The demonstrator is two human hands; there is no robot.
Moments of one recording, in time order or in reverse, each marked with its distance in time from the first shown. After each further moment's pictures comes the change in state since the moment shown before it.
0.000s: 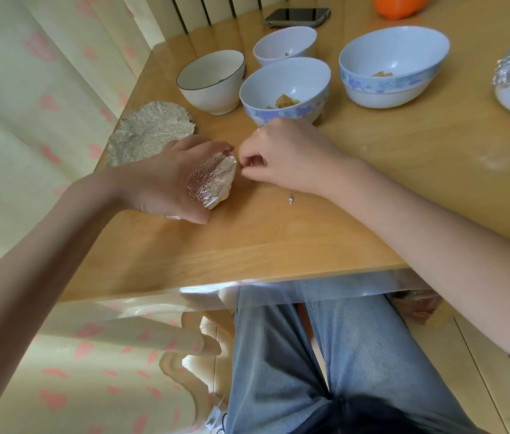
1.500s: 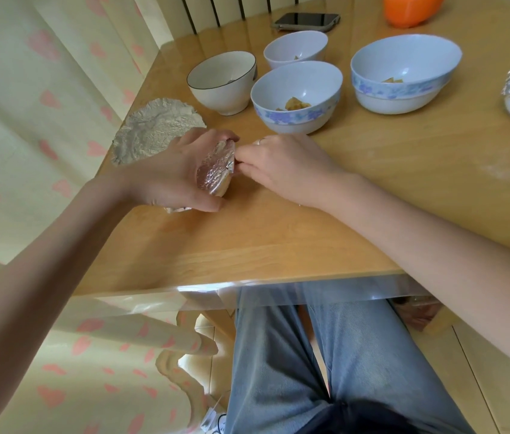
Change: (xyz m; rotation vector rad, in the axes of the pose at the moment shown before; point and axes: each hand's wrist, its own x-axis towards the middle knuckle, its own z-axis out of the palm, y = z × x) left_hand 0.007 -0.010 0.005 -0.137 0.124 0.031; right_hand 0.004 -0.013 0.015 -0.133 0.040 -0.107
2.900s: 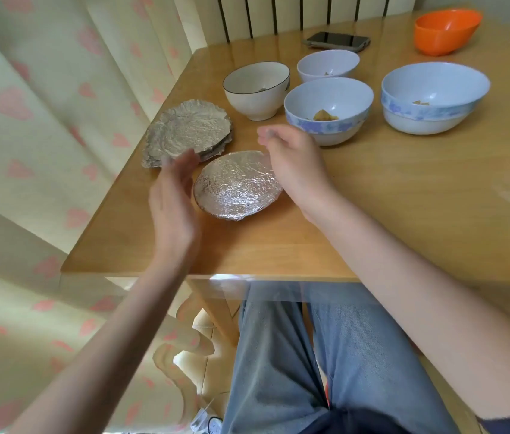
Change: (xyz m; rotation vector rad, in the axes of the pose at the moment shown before) left_hand -0.036 0.006 0.071 -1.119 0.991 -0.242; right_hand 0.024 -0.039 0.011 0.984 0.292 0.711
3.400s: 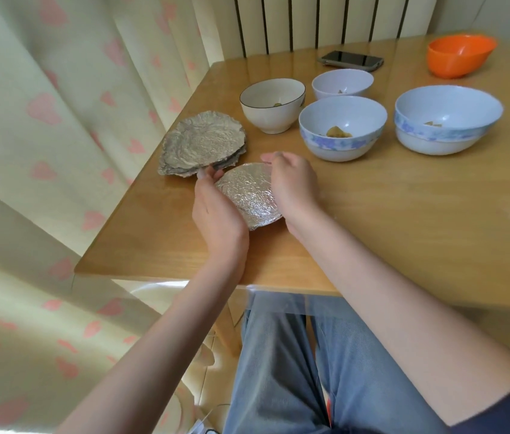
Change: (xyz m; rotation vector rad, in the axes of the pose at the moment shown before) left_hand -0.009 0.007 0.045 -0.107 0.300 -0.165; right_hand 0.002 0.002 0.026 0.081 0.093 0.147
